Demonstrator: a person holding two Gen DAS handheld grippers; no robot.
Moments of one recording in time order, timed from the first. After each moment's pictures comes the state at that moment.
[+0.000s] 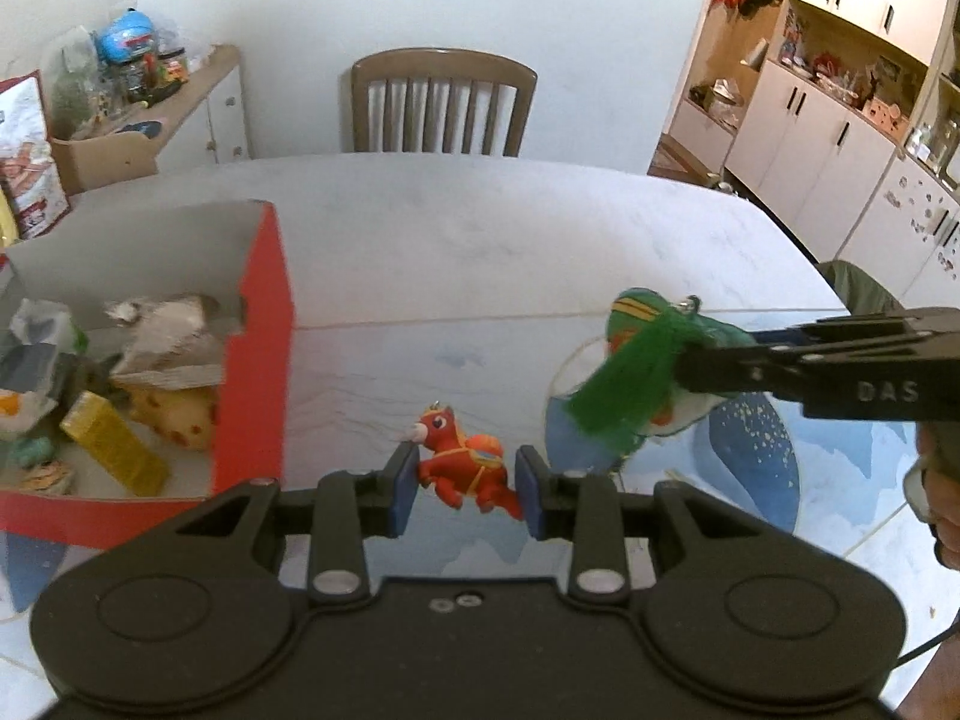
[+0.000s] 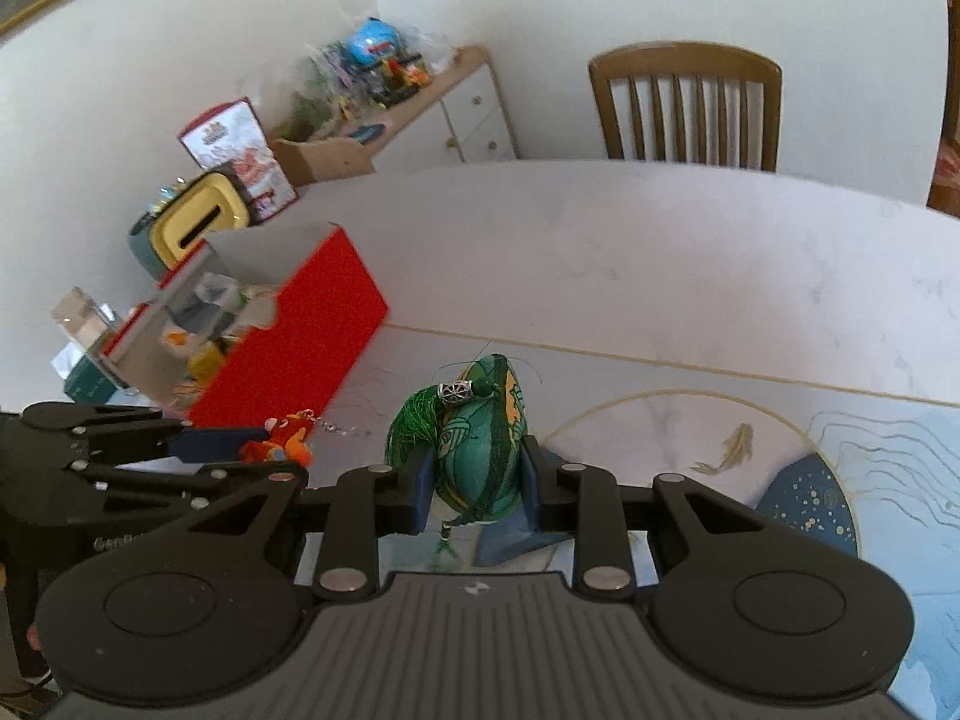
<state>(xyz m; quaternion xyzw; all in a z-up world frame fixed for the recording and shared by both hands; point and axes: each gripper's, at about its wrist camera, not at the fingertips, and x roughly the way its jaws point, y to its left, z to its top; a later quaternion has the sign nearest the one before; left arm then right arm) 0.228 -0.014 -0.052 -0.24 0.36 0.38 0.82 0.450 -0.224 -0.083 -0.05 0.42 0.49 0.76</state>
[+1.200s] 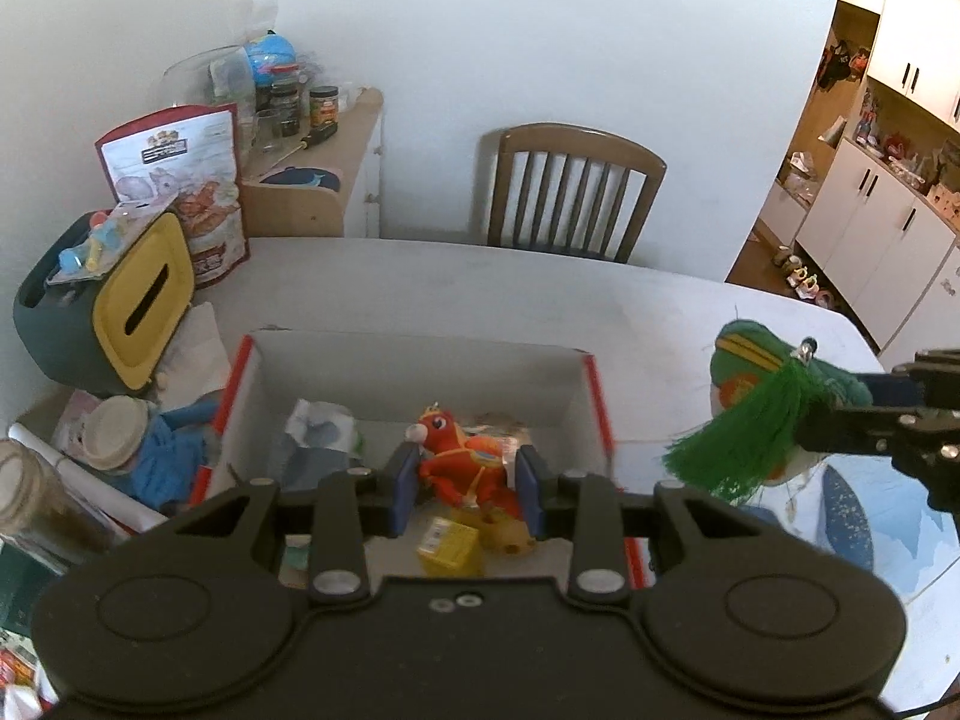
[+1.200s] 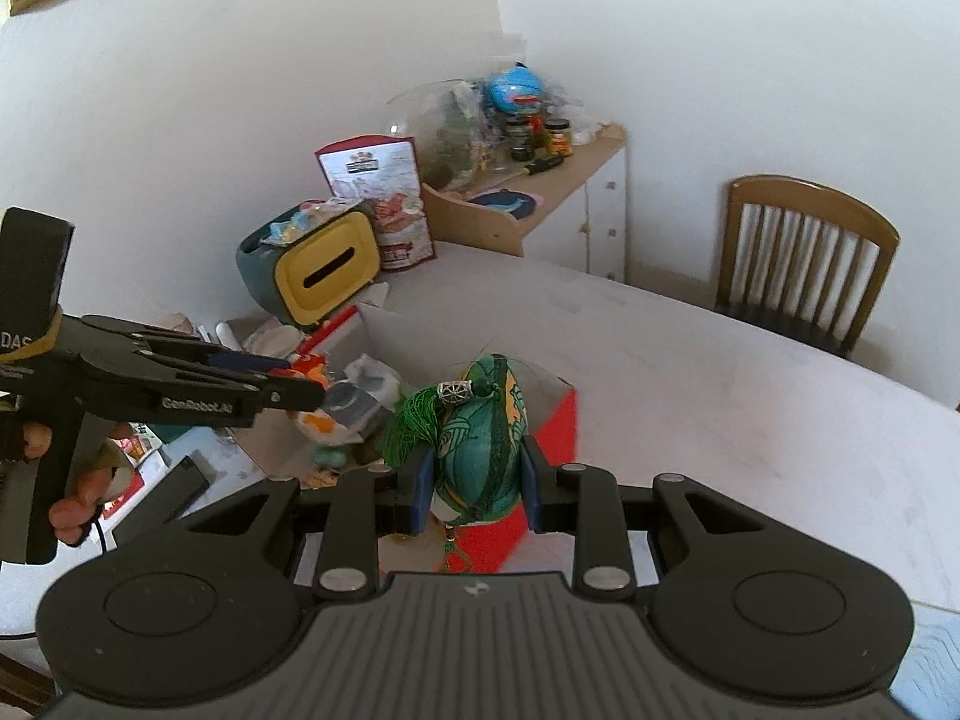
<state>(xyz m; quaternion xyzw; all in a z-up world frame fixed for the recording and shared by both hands) 0.067 0.113 0.028 -0.25 0.33 0.43 0.80 0.357 -0.068 0.043 -0.12 0.34 0.55 0.75</state>
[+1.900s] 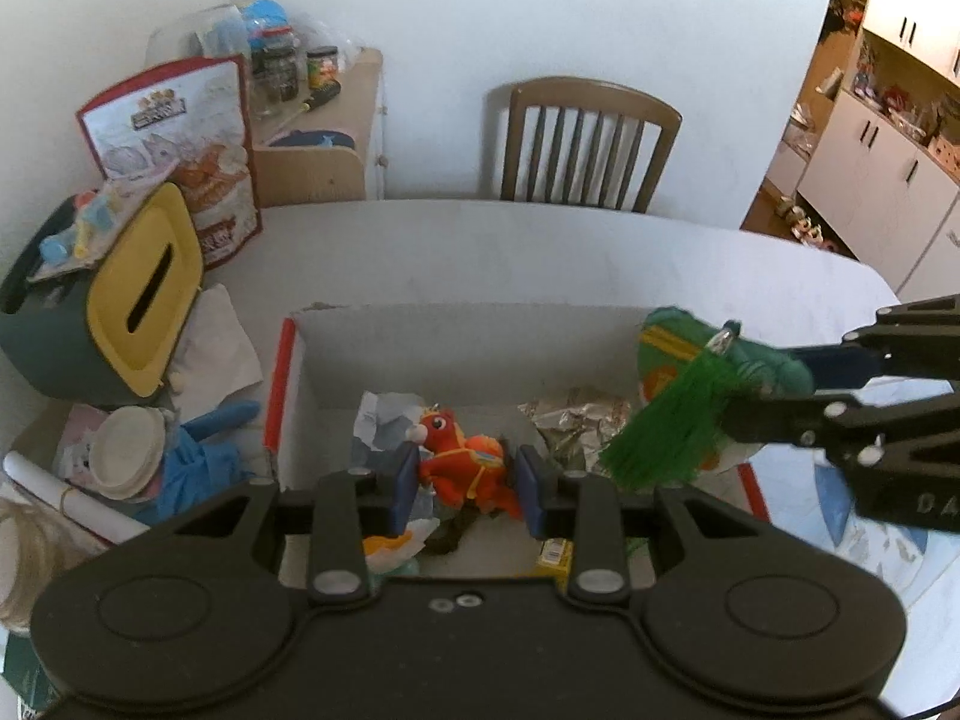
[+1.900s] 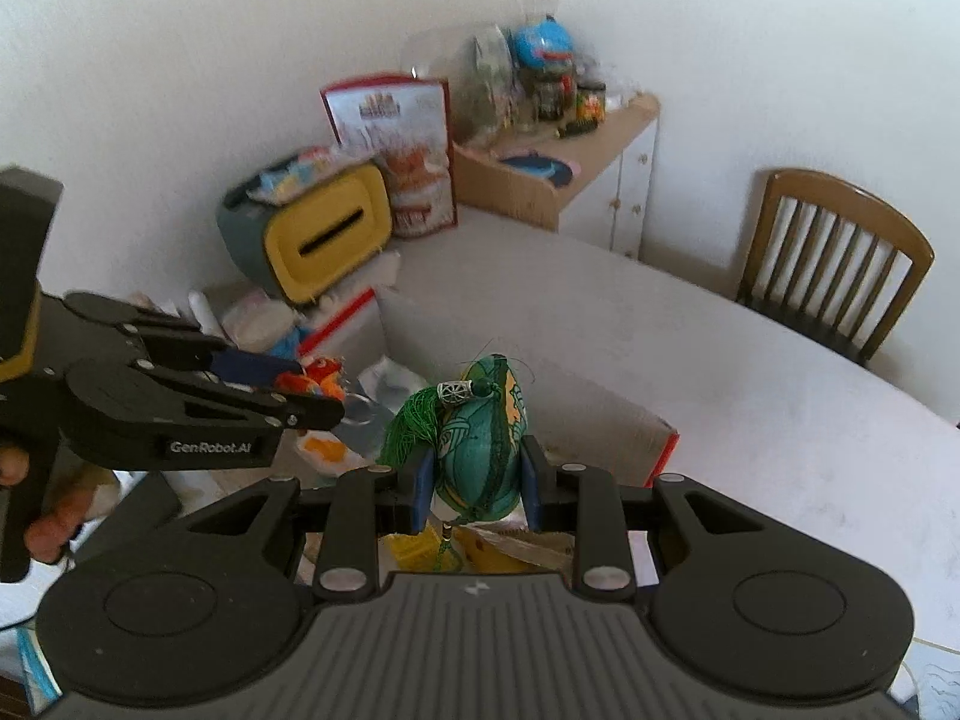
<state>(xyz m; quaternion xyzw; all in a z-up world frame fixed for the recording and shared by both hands) 0.041 0.173 -0.019 -0.24 0.37 0.40 0.80 0.329 0.054 0.003 -0.18 0.37 0.53 0.74</state>
